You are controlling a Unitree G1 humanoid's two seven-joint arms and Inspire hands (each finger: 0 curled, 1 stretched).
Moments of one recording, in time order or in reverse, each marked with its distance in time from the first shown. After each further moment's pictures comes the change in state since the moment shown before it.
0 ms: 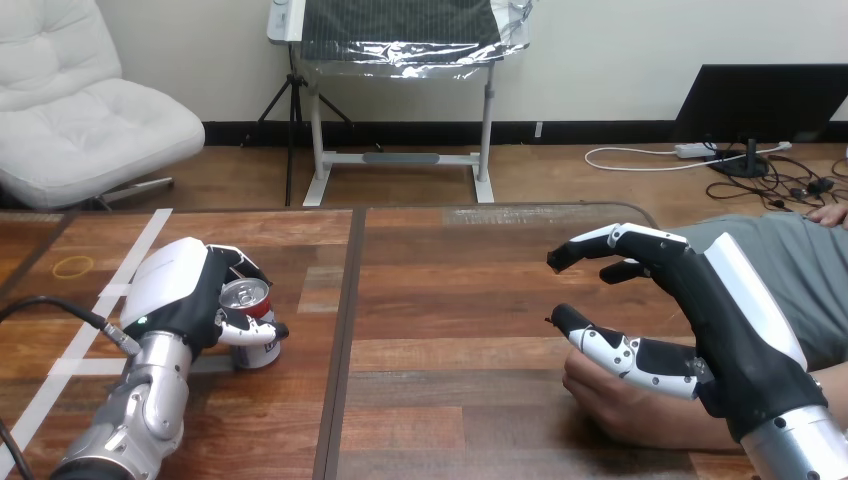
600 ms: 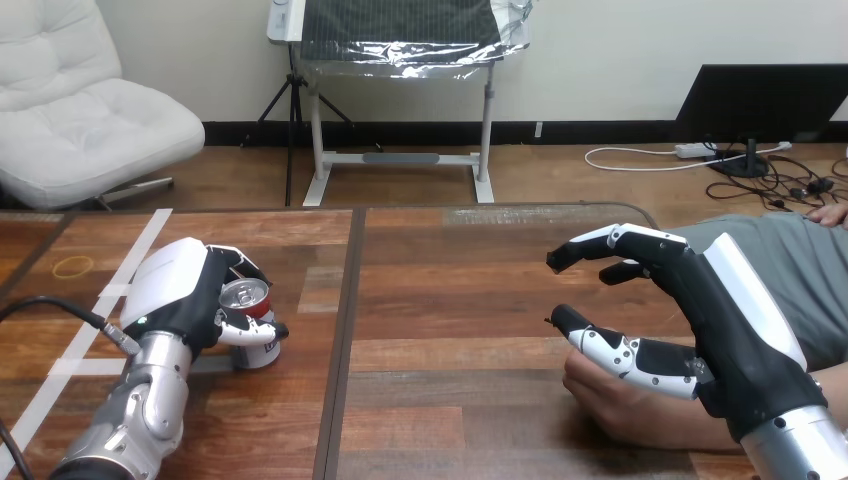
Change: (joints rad) left arm 0.000 0.000 0.002 0.000 0.000 0.001 -0.004; right arm 0.000 0.000 0.000 0.000 0.000 0.001 0.001
